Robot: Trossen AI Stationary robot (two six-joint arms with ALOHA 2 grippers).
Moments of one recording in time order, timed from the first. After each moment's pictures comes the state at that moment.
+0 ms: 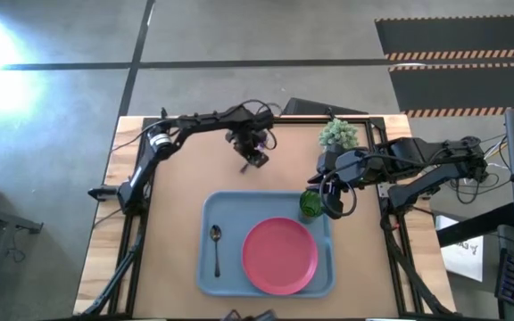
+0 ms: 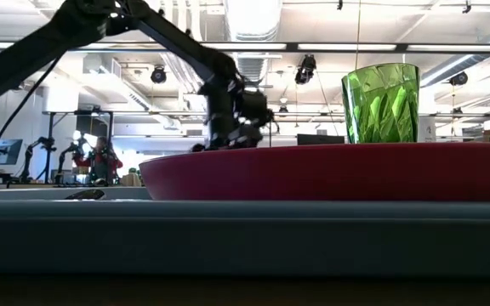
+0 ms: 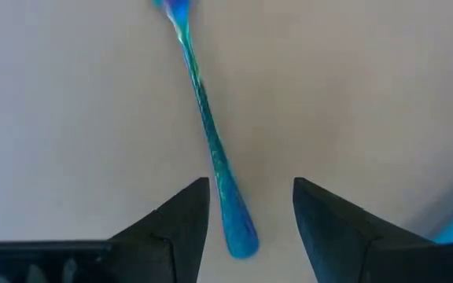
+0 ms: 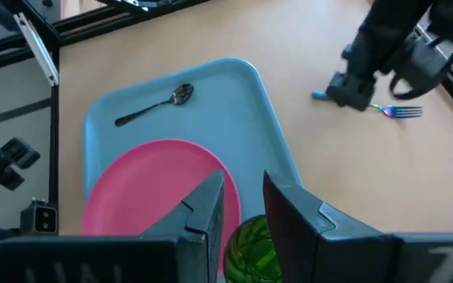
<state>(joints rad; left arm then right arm) 0.50 2.24 1.84 -1.09 0.18 -0.23 0.21 1.33 1.60 -1.06 0.19 0.44</state>
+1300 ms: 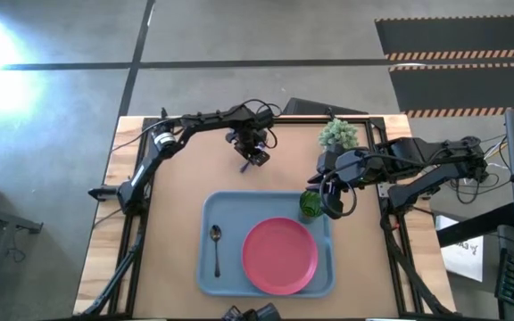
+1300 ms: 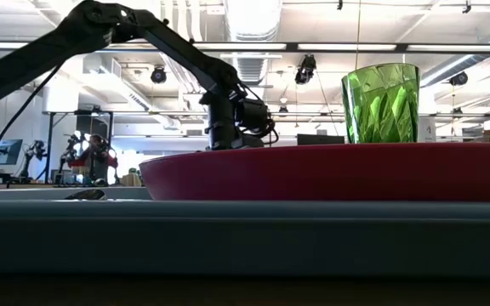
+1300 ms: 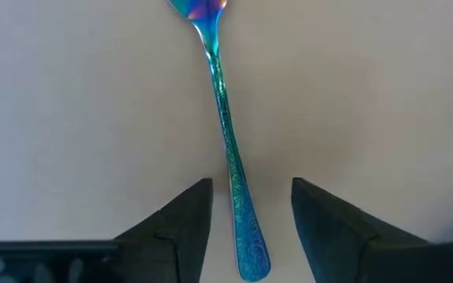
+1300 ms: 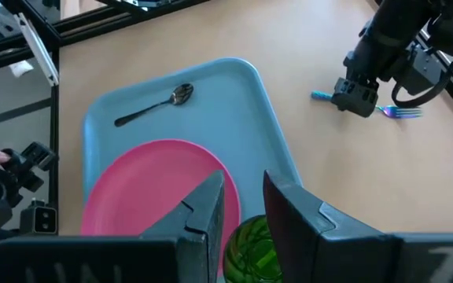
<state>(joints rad) 0.52 2.30 1.88 -1.09 0.19 -0.25 0.21 1.33 1.60 -1.06 0.18 0.44</state>
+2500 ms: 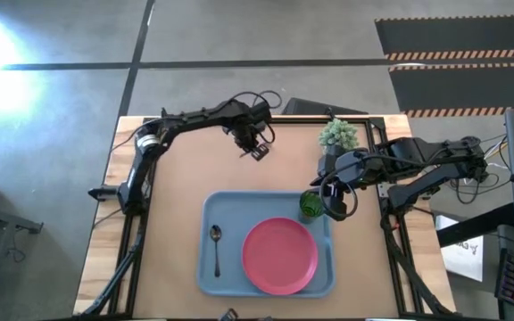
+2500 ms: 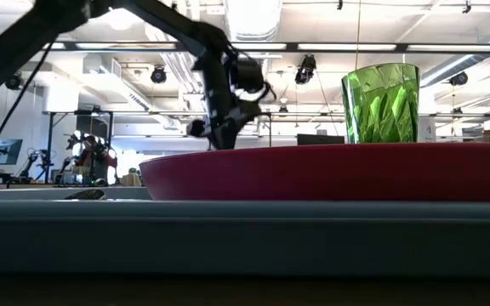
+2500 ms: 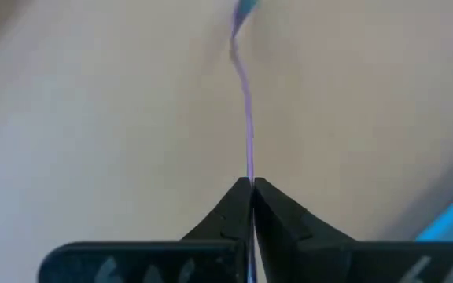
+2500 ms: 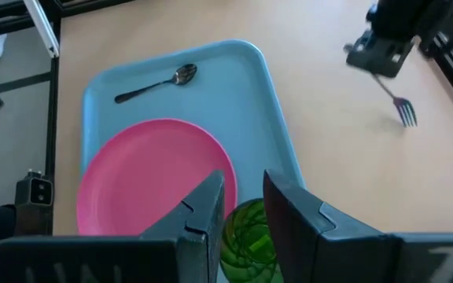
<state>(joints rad) 0.48 2.11 1.83 -1.06 0.06 -0.28 0.21 1.33 1.60 -1.10 0.15 0.38</state>
